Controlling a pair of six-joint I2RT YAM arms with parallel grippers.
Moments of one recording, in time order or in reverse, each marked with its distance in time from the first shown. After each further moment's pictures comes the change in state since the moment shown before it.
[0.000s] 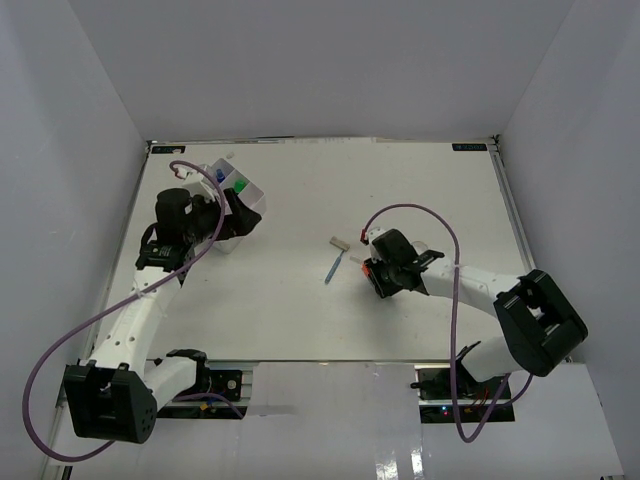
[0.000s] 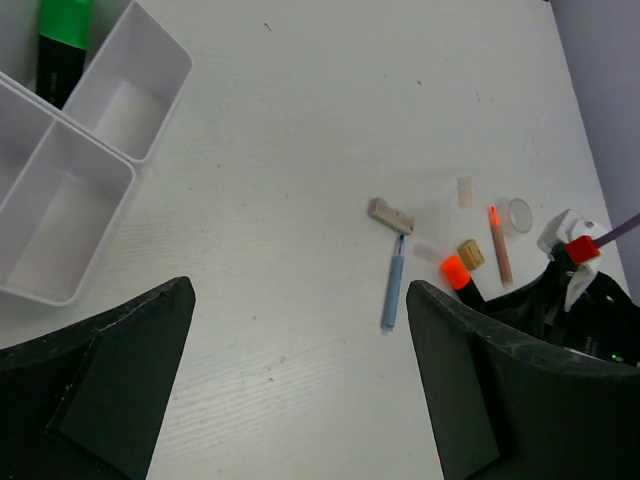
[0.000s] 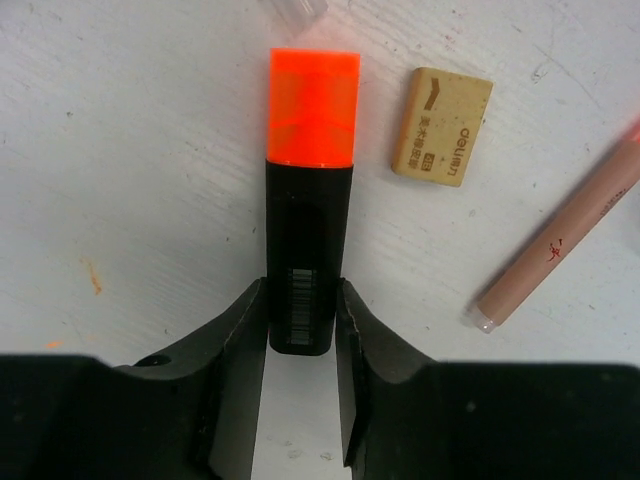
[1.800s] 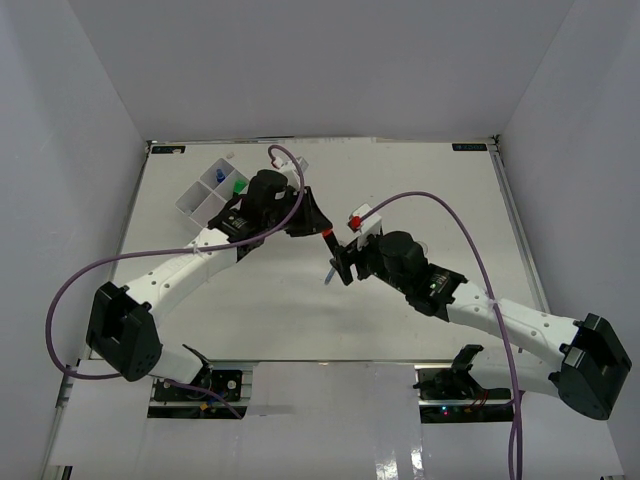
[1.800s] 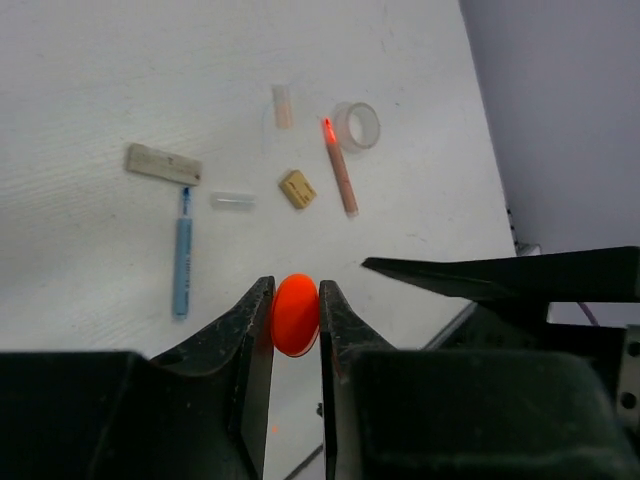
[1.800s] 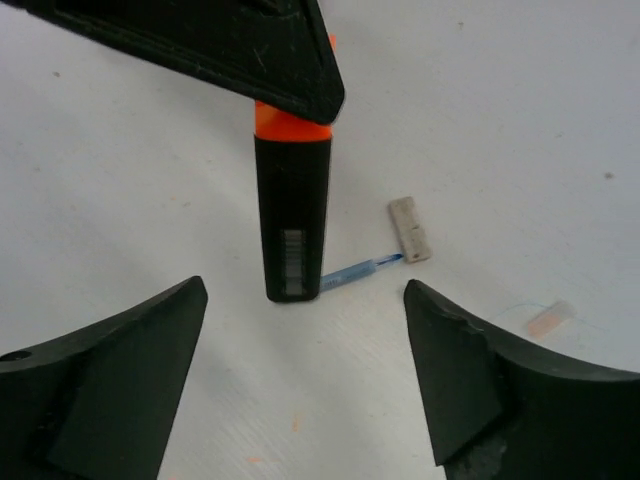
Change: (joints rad) left arm -0.519 0.357 0.306 -0.028 -0.079 -0.274; right arm 0.238 -0.332 -0.004 0.383 0.053 -0.034
